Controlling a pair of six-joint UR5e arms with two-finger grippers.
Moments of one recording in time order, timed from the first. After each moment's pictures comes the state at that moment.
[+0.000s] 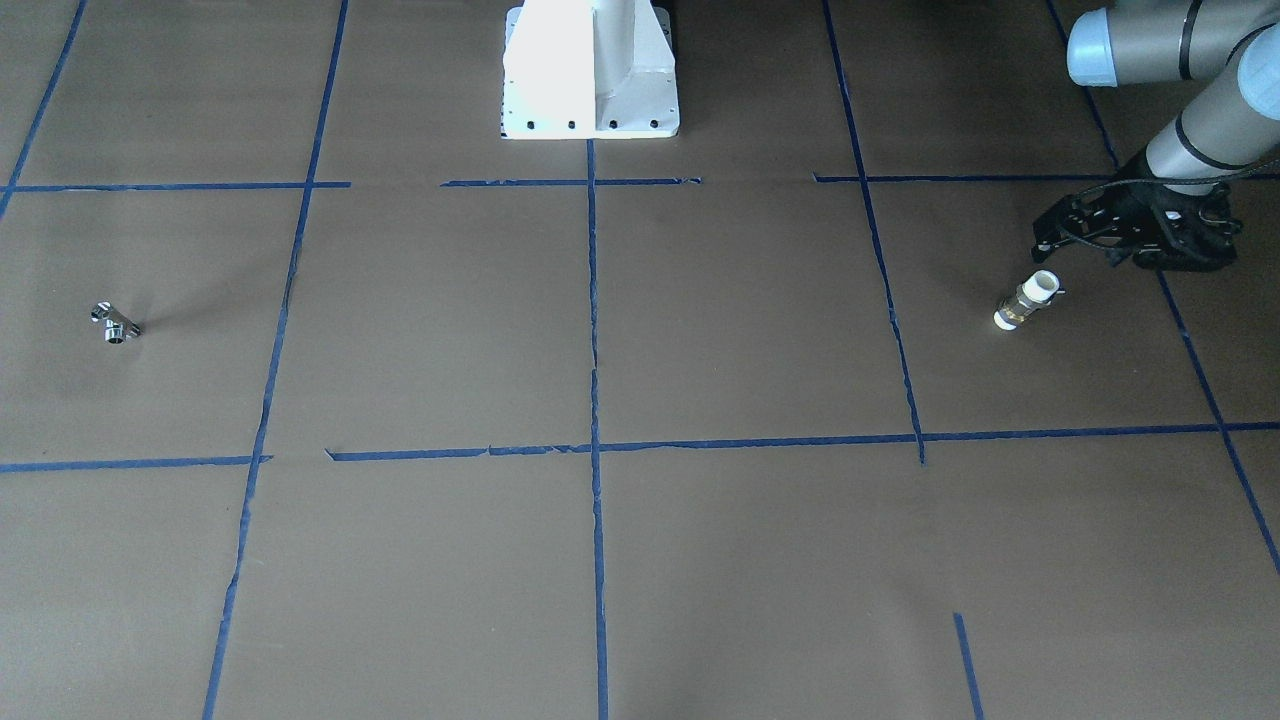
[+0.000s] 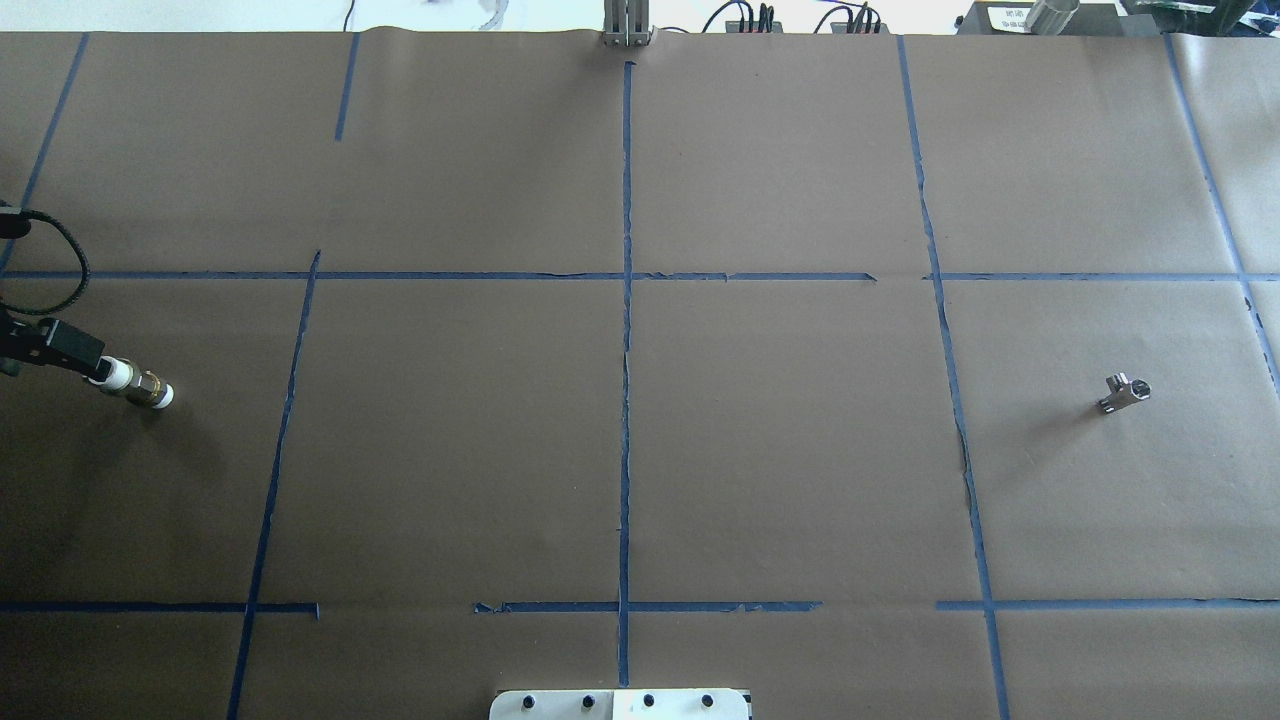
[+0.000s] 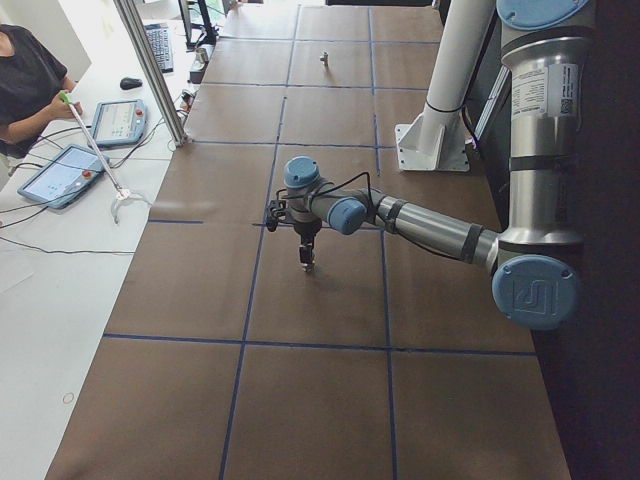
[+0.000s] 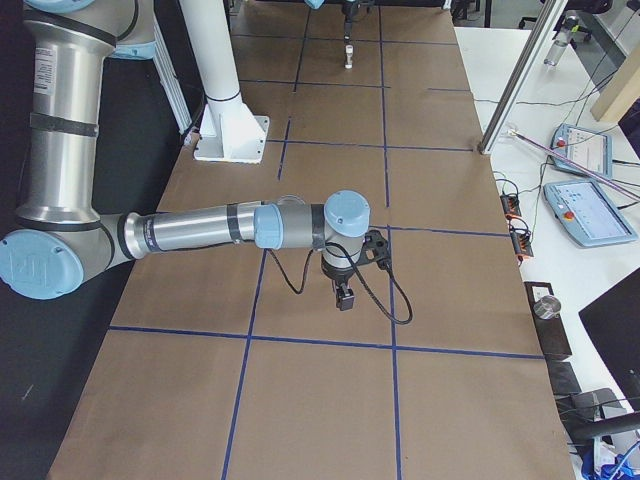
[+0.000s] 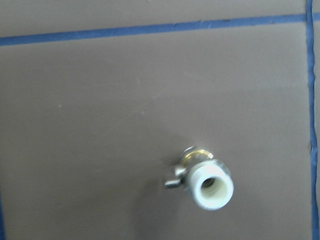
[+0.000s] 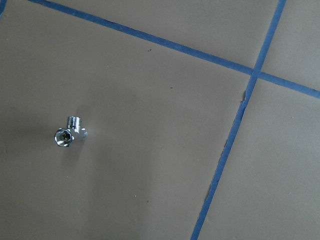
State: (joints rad) left arm -1.01 -1.50 -1.88 -1.82 -2.23 -0.65; right arm 1.47 -1.72 1.89 -1.68 2.38 -0.22
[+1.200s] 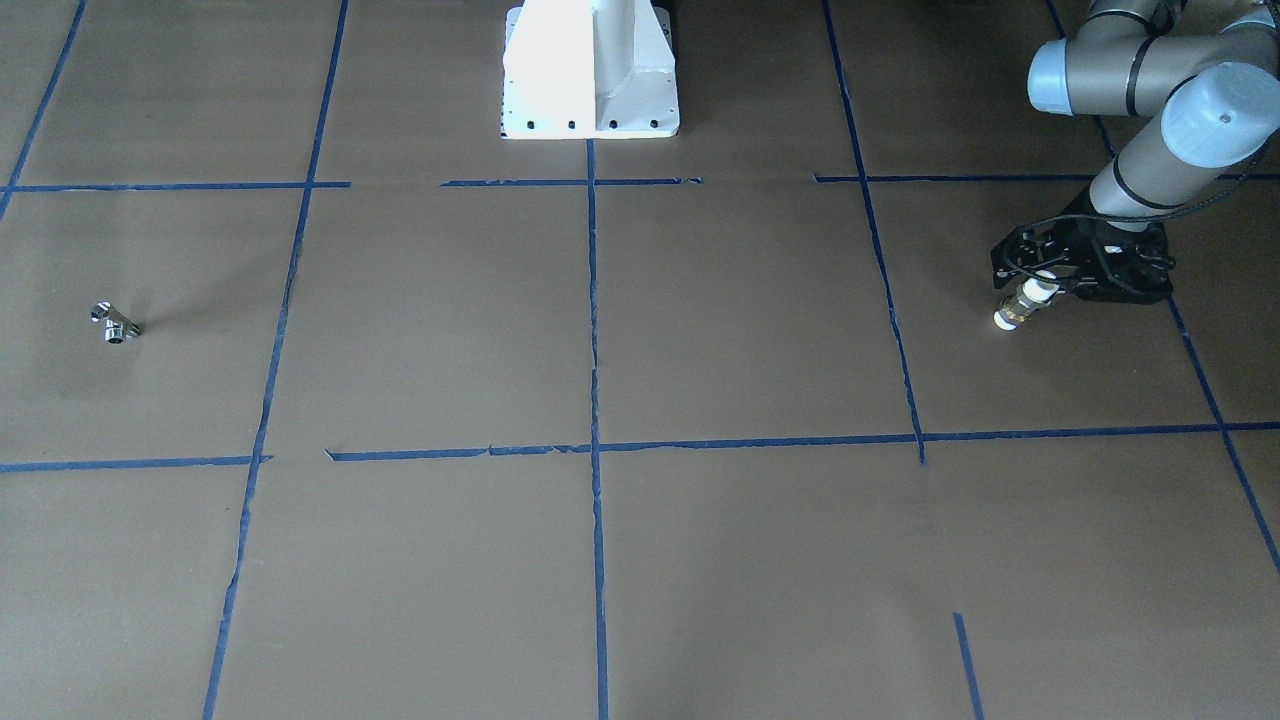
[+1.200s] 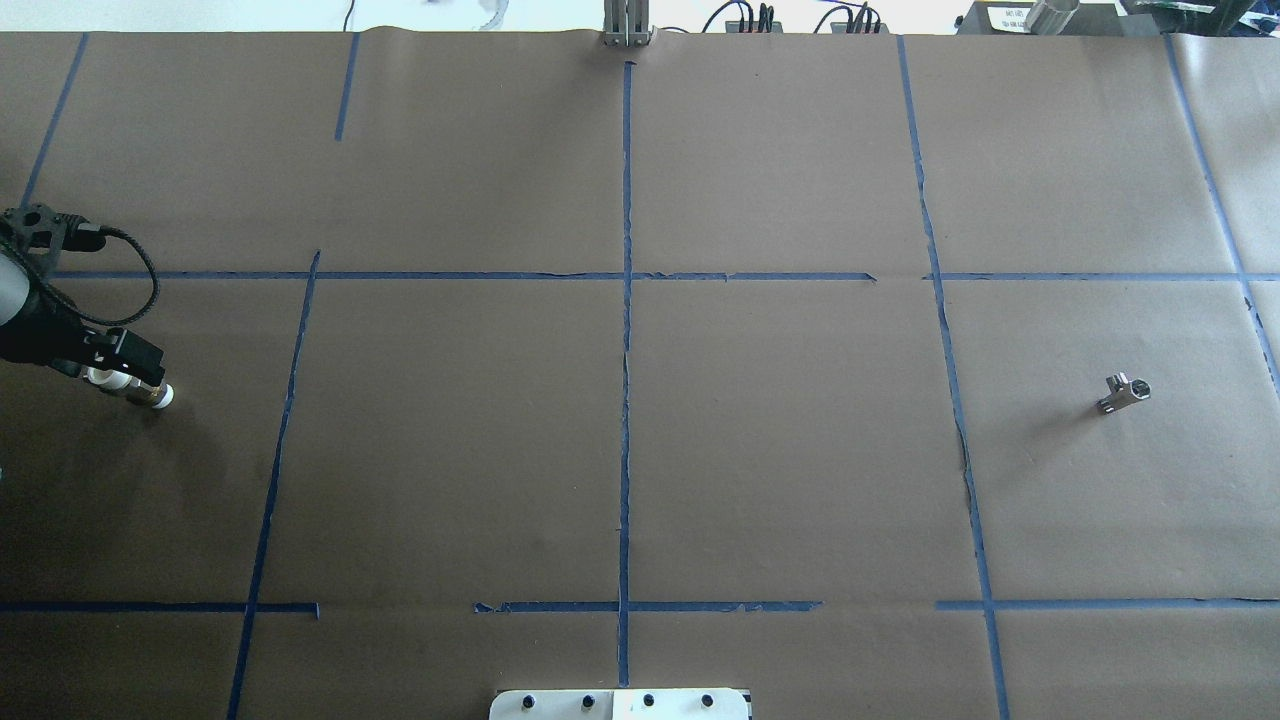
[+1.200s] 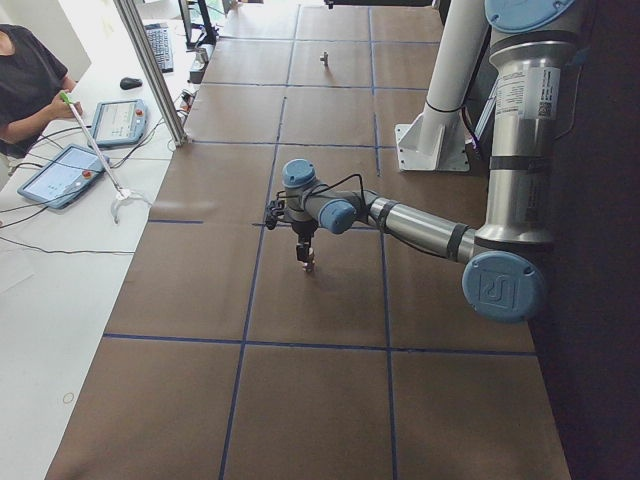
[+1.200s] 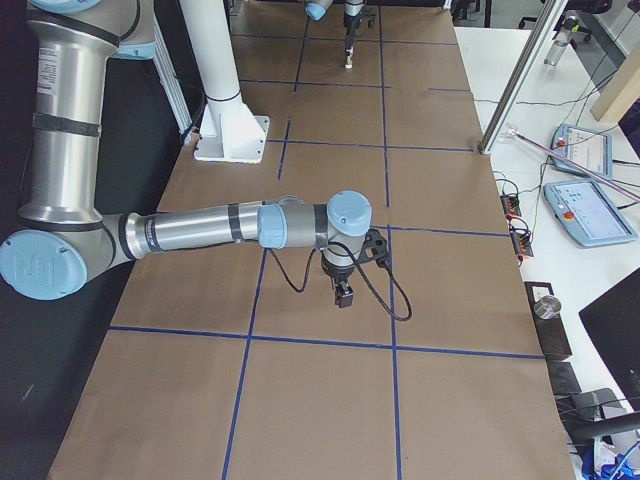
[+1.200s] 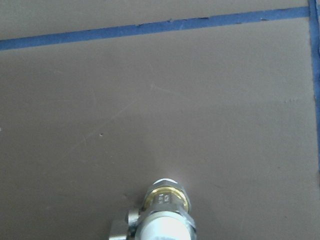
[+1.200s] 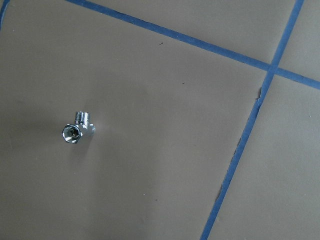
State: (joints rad) left arm -0.94 -1.57 -1.81 -1.84 -2.19 -0.68; right arm 1.44 -1.72 1.88 -1.68 2.39 -0.22
